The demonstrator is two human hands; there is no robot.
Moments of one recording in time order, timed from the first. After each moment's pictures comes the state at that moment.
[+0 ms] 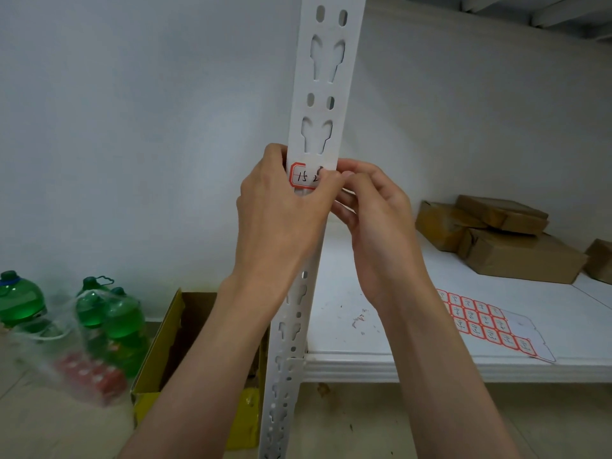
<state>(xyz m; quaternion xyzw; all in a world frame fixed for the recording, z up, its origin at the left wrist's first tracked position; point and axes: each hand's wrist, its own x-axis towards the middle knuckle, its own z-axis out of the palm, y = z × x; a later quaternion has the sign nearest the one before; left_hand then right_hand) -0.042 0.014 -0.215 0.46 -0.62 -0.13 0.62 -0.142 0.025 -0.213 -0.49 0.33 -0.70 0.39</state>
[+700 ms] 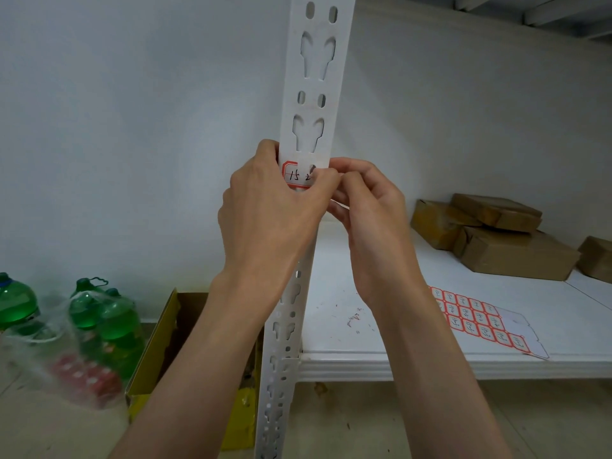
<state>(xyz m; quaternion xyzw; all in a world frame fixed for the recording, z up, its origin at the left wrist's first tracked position) -0.042 0.017 -0.211 0.52 -0.61 -0.05 0.59 -0.143 0.029 -0.213 -0.50 0.37 -0.69 0.36</state>
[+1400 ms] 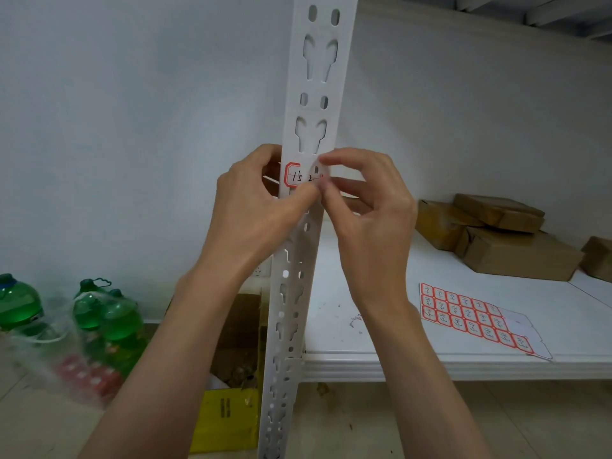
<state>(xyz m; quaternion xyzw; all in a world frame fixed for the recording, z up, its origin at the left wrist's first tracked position) -0.017 0.008 -0.213 0.44 -0.67 -0.14 0.58 -0.139 0.028 -0.227 -0.63 0.36 -0.69 0.00</state>
